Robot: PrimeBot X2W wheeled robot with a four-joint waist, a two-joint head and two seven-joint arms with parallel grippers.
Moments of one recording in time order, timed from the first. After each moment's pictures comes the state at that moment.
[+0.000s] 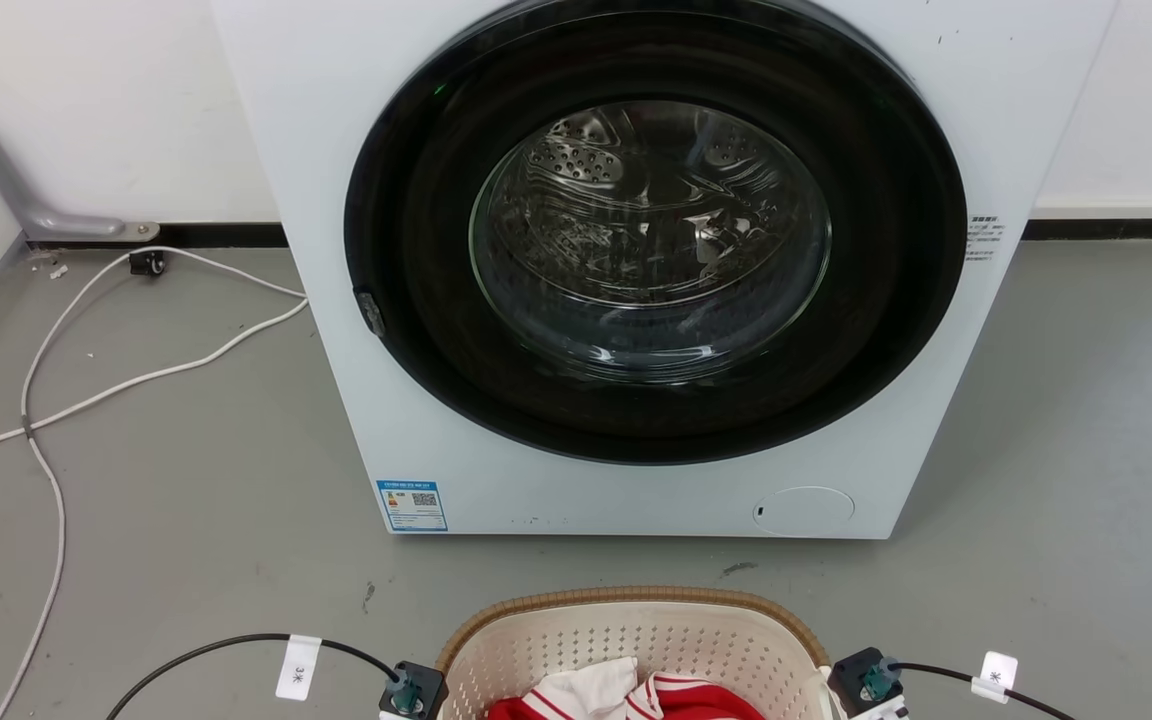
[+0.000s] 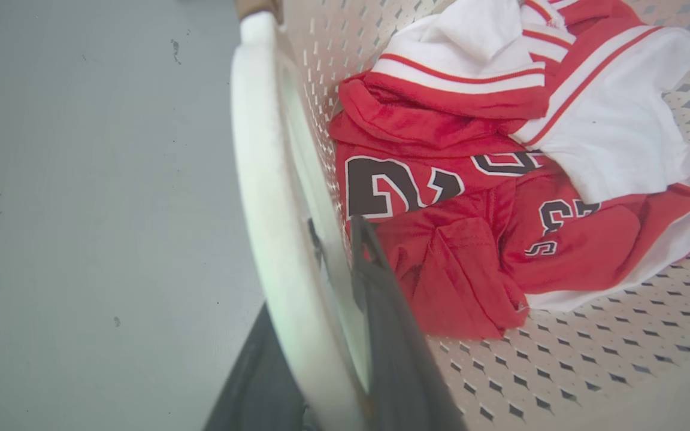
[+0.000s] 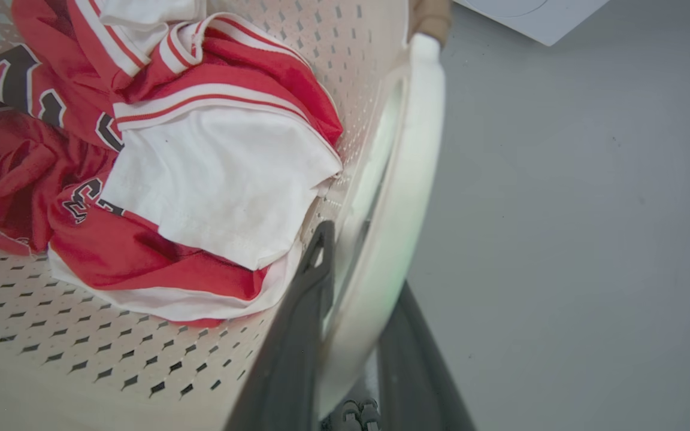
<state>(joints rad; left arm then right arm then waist) -0.43 0.09 -0.92 1.29 -0.73 -0.12 0.01 -0.42 -0.09 0.86 1.29 0.54 0.13 0.02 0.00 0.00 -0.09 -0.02</state>
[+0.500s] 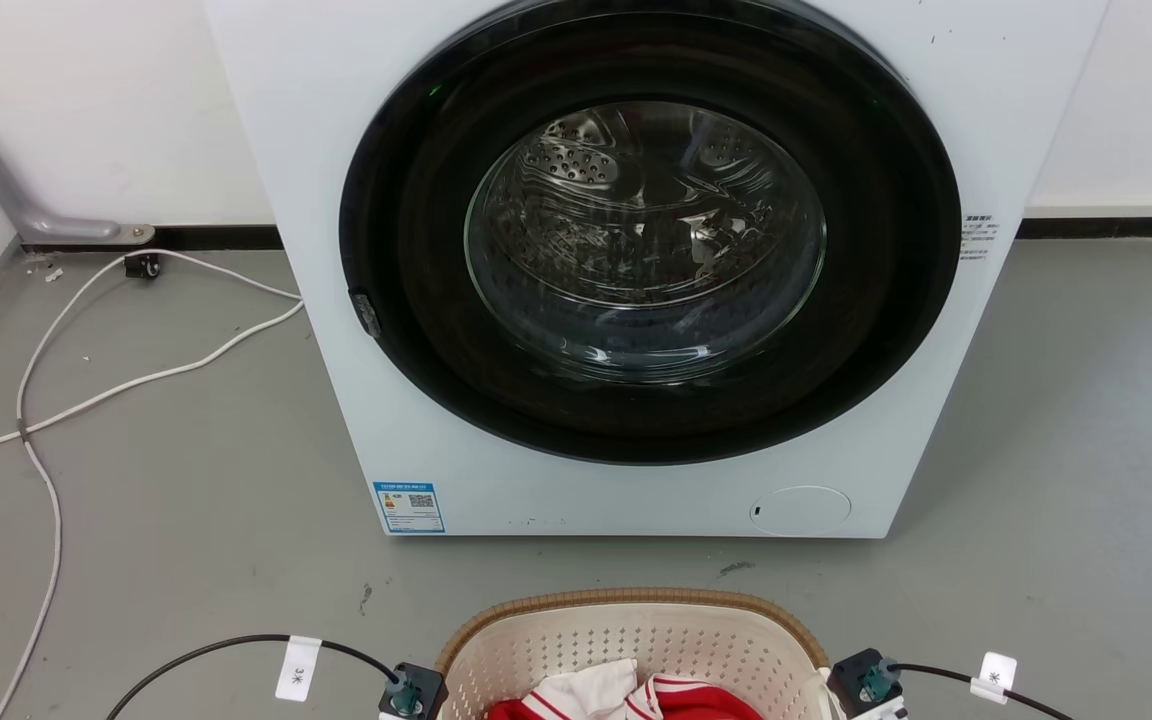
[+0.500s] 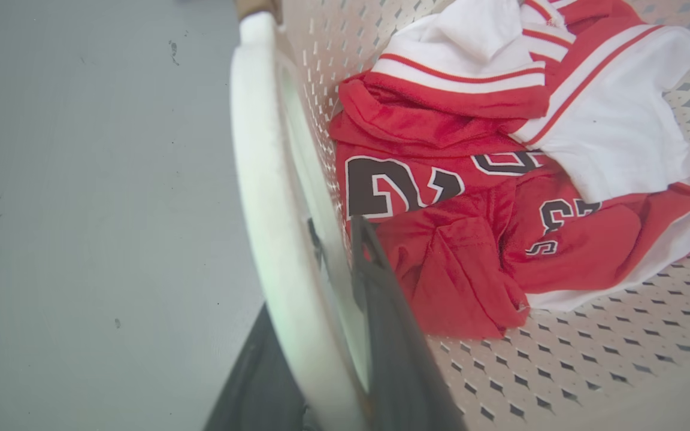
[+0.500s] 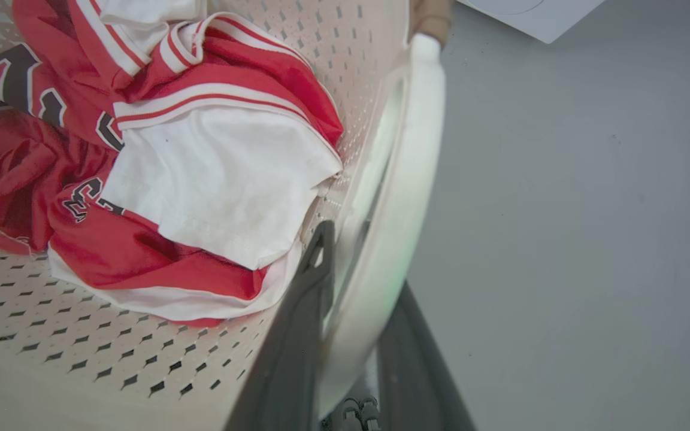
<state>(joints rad) -0.43 0.10 -0.94 1.29 -0.74 -0.12 0.01 -0.42 -0.09 0.88 1.29 0.56 0.13 0.02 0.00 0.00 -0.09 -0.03</state>
